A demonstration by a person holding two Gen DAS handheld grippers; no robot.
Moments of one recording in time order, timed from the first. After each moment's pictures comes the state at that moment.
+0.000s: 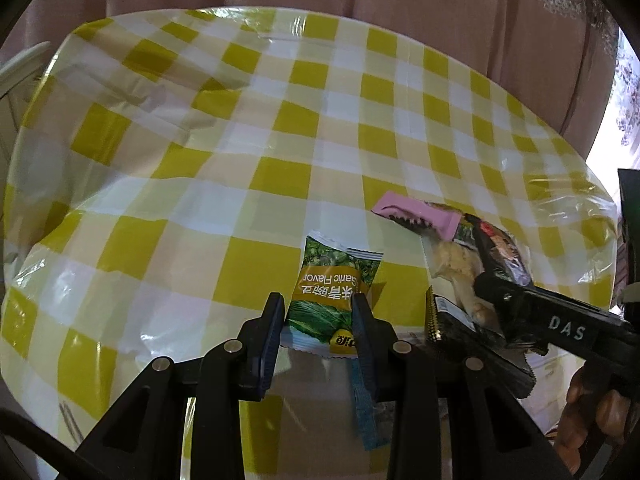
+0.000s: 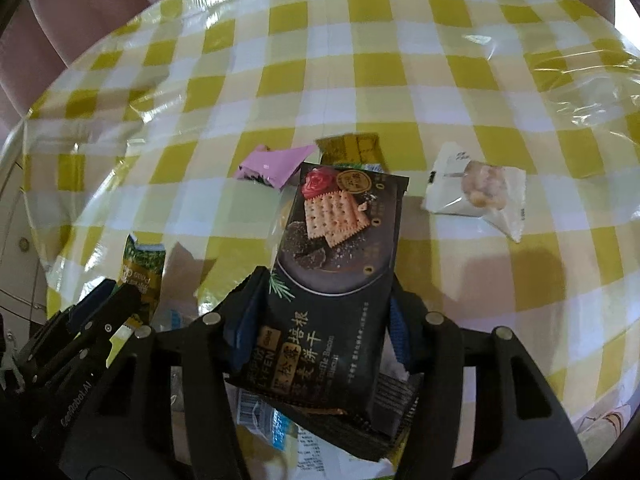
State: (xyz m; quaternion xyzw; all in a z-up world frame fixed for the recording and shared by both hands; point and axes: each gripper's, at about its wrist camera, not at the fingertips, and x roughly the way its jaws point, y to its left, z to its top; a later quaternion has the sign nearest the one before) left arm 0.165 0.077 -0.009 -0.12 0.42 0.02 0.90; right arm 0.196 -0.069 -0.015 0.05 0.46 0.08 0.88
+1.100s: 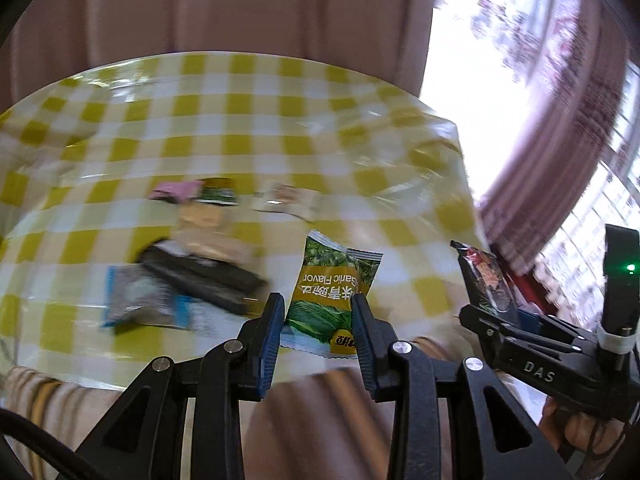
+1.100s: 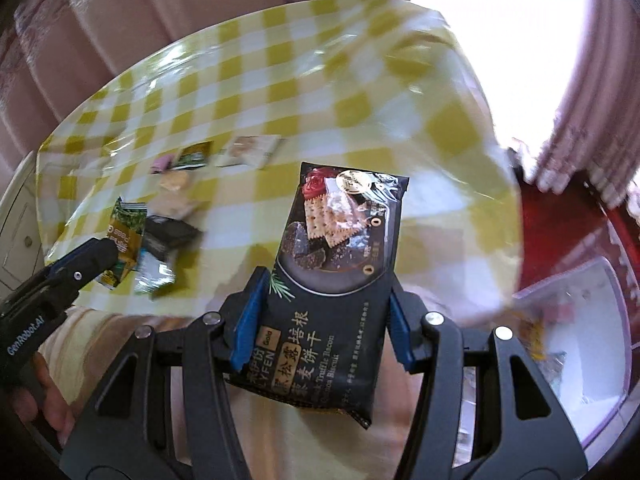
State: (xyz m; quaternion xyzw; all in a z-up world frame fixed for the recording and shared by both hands) left arm 0.067 -0.138 0.045 -0.06 0.39 -0.15 0.90; right arm 0.017 -0.289 0.011 0.09 0.41 -0.01 0.91
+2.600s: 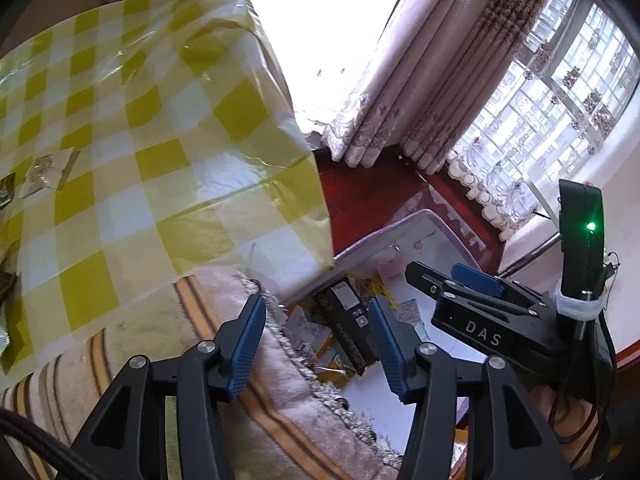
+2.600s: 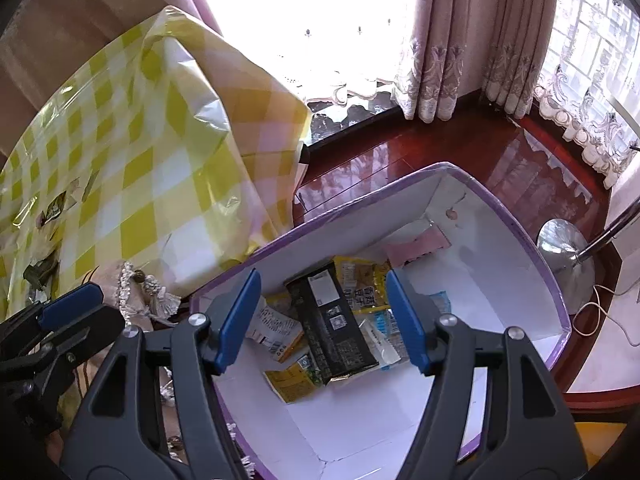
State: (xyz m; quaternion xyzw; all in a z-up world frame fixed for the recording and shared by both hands) left arm 0.057 -0.337 0.014 0.00 0.49 -0.33 0.81; right arm -0.042 -0.461 -0.023 0.17 0.43 -0.17 0.87
